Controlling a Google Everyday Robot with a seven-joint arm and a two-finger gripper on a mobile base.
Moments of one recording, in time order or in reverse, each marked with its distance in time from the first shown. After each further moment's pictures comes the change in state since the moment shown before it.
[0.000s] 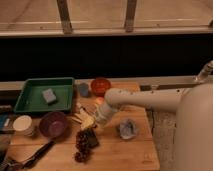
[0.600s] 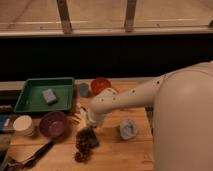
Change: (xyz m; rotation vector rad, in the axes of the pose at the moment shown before) arm -0.005 0.006 0.005 0.230 -0.087 0.004
